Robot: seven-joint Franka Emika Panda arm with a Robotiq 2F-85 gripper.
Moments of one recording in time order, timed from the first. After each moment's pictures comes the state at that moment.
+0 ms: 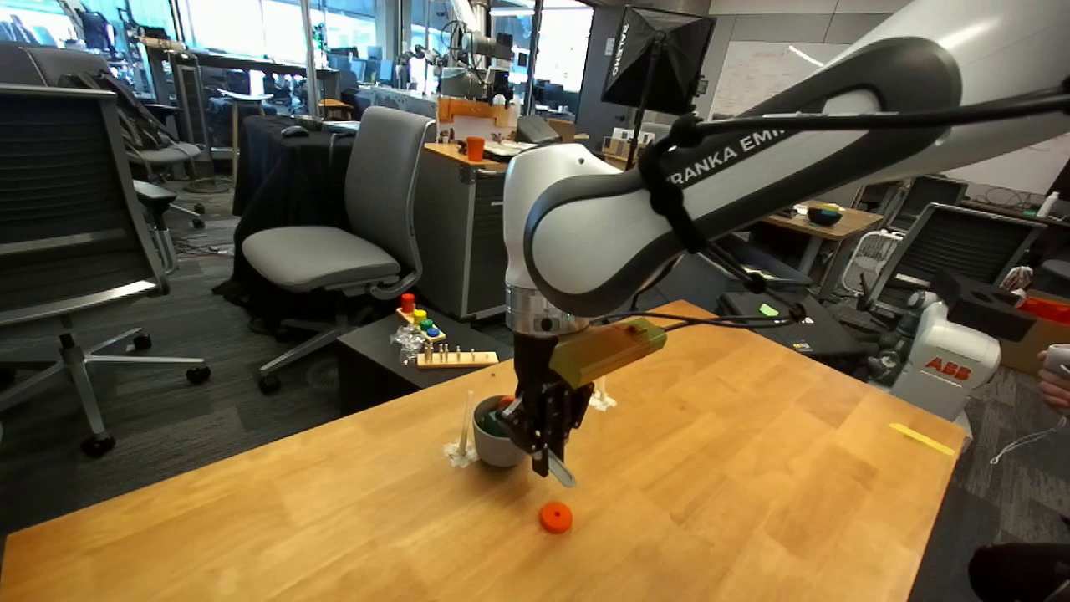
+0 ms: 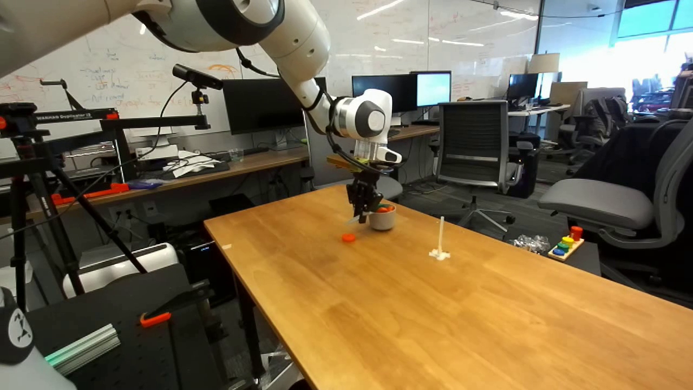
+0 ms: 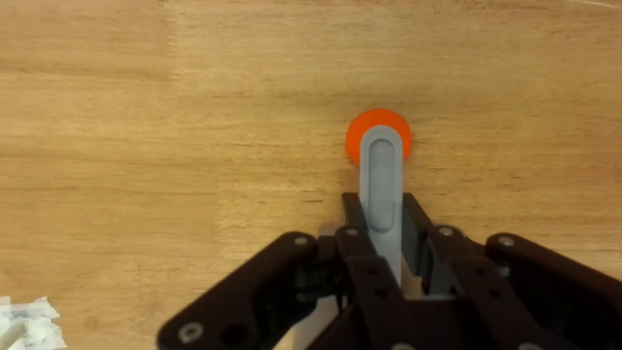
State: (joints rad) arm 0.32 1.04 0.06 -1.22 0.01 2.05 0.29
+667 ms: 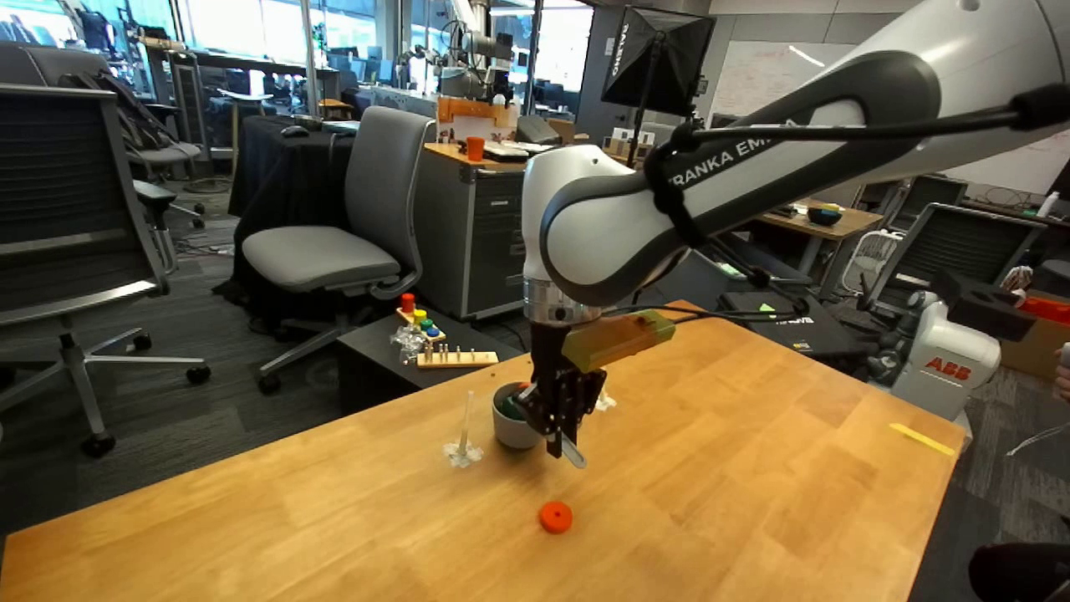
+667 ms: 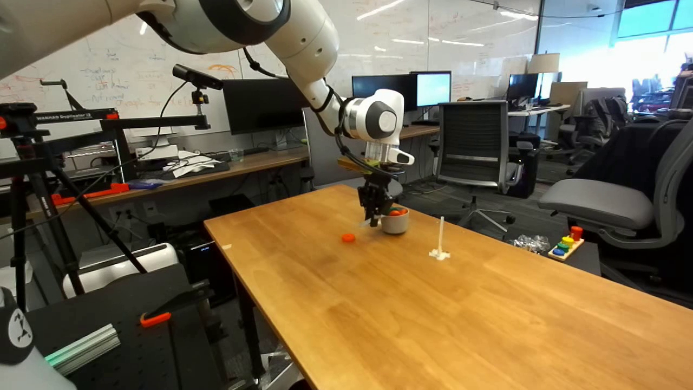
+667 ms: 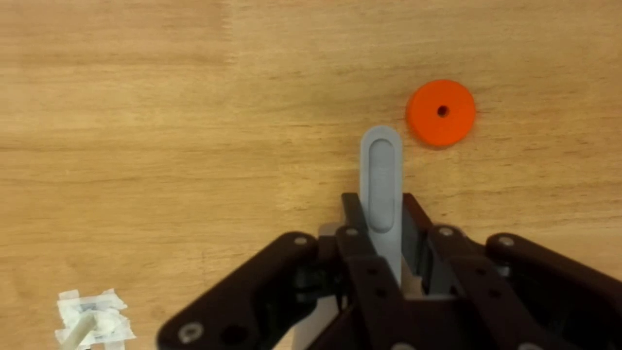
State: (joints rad) arm 0.29 1.04 0.04 -1.21 0.01 2.05 0.30
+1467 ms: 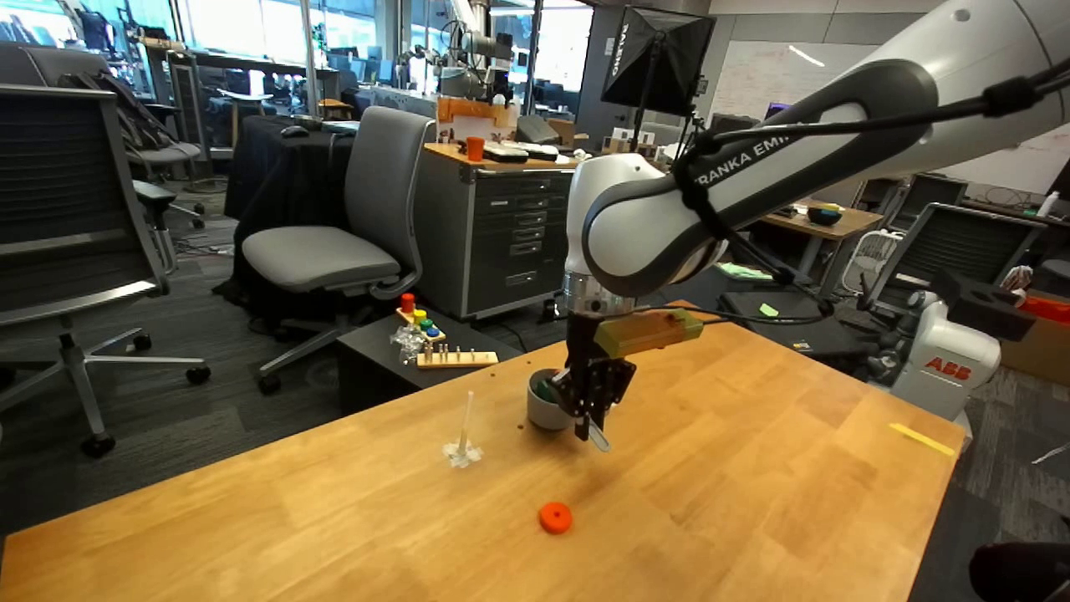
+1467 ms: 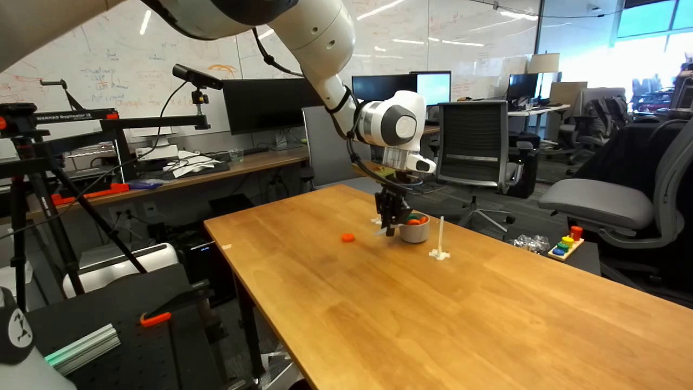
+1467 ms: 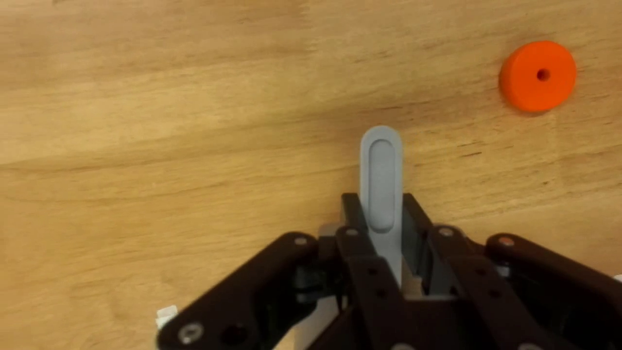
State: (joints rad) arm 0.20 0.99 0.03 -1.32 0.03 2.14 0.31
